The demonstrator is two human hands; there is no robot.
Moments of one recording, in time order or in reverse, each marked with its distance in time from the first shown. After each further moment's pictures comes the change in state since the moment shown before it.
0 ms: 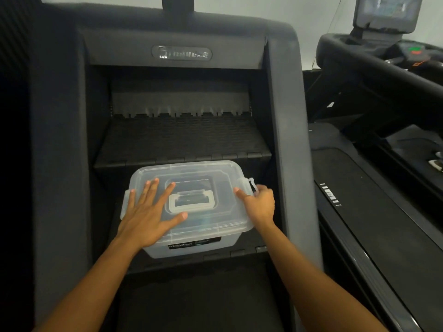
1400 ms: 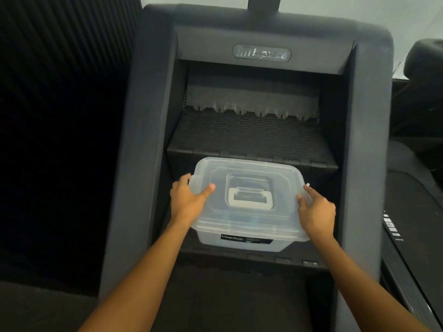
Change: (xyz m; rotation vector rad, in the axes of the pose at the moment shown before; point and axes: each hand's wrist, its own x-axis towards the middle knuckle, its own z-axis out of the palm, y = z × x) left_hand -0.007 -0.029 -0.002 -0.849 0.341 -0.592; right_hand -0.014 -0.017 0.004 -0.356 0.019 -0.315
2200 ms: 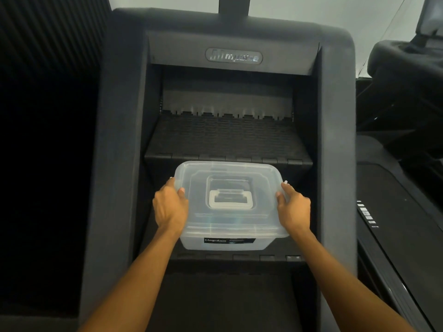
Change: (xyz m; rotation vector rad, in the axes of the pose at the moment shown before) left_hand -0.011 0.020 0.011 0.301 0.219 0.179; right_hand -0.002 -0.002 0.000 0.022 -0.037 0.032
